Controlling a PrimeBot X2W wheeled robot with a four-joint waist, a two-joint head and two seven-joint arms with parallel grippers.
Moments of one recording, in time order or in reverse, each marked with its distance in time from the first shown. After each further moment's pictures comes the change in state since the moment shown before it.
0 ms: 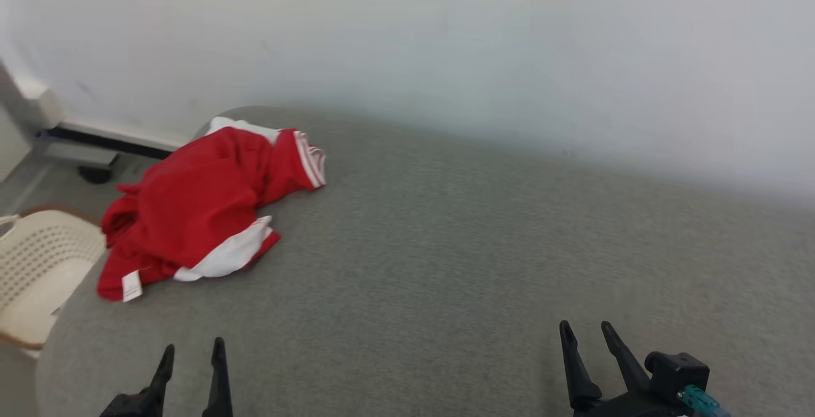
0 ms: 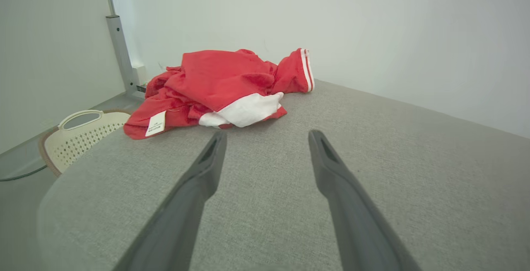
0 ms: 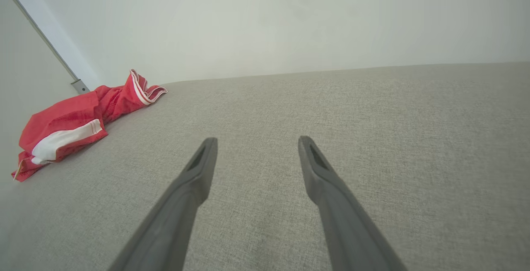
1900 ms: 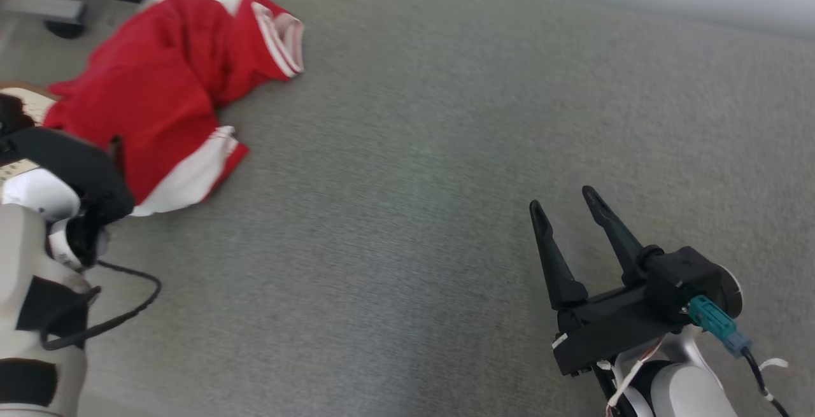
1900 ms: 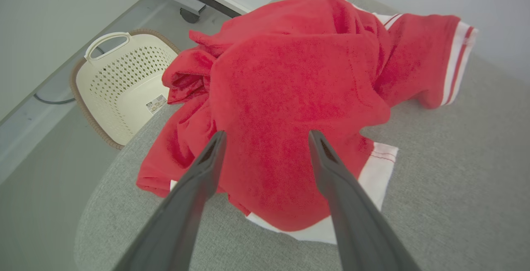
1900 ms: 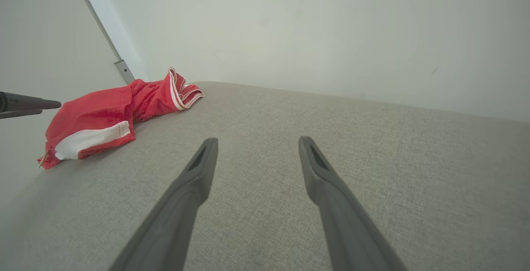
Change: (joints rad) left arm -0.839 0.204 -0.018 0.520 -0.241 0.047 0.592; right arm -0.076 0.000 0.072 -0.547 -0.198 0.000 0.278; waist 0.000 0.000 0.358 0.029
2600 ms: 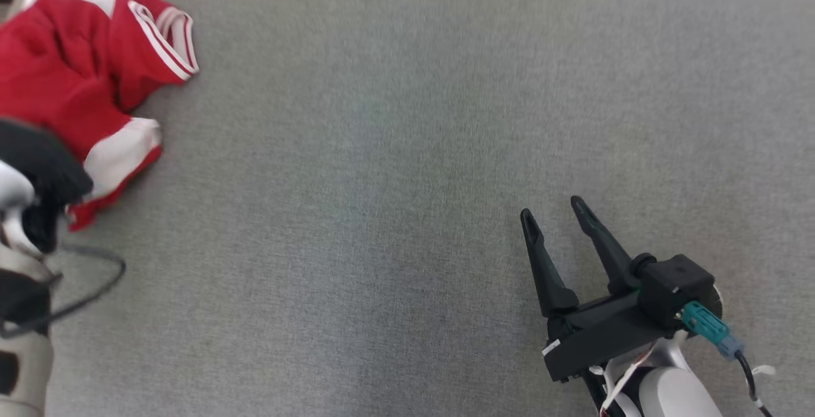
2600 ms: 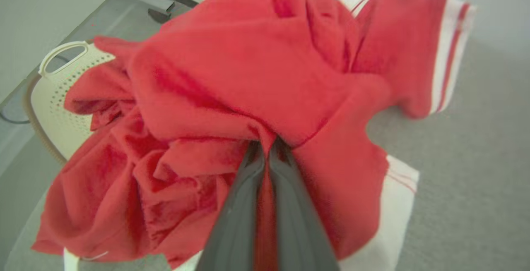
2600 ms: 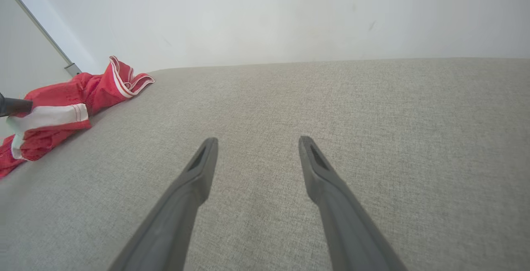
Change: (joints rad) left arm -0.027 0.061 0.007 0.054 0.004 0.048 -0.051; right arm 0.007 -0.001 0.015 0.032 0.059 0.000 -0.040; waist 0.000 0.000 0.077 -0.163
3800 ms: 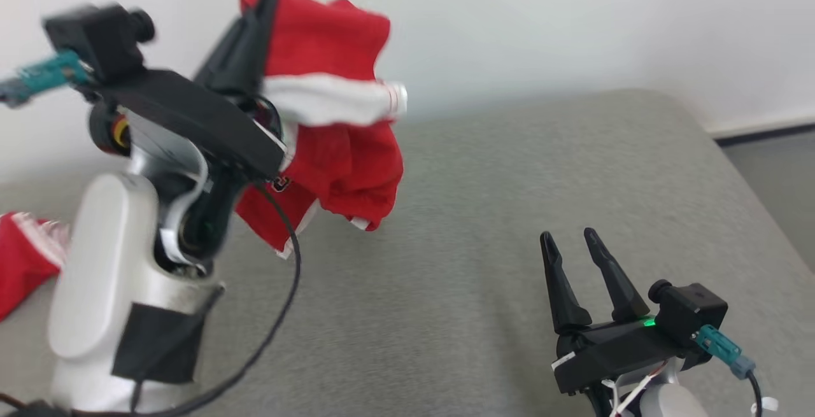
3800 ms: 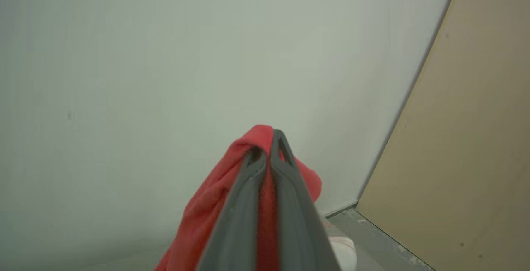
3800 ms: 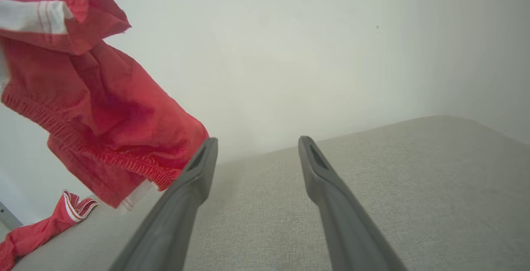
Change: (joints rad) left arm 0.165 -0.224 -0.166 -0.822 -0.223 -0.116 -0.005; right arm 0.008 0.001 -0.018 0.196 0.188 0.000 -0.158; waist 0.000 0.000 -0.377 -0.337
